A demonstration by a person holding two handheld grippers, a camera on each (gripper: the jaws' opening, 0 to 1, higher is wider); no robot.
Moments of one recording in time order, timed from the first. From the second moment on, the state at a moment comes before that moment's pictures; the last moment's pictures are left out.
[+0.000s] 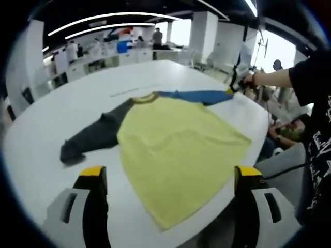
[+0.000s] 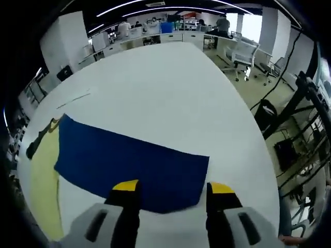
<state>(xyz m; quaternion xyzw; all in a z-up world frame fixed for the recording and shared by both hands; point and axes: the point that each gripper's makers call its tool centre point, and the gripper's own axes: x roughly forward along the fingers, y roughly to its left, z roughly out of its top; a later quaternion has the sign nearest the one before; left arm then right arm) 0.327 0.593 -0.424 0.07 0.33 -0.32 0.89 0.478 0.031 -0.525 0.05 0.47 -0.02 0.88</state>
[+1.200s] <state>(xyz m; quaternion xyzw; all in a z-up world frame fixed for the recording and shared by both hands) 0.323 0.594 -0.425 0.07 0.33 -0.31 0.89 0.469 0.022 -0.532 0.06 0.50 -0.07 0.86</state>
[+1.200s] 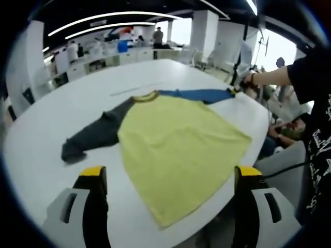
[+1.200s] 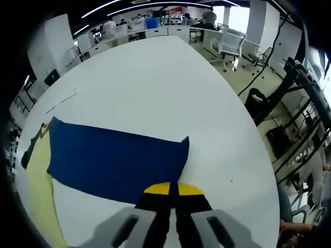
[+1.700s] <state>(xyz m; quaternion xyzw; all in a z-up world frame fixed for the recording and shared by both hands) 0.320 0.595 -0.424 0.07 0.33 -0.31 0.89 0.480 0.050 -0.505 0.04 0.49 -0.04 0.87</state>
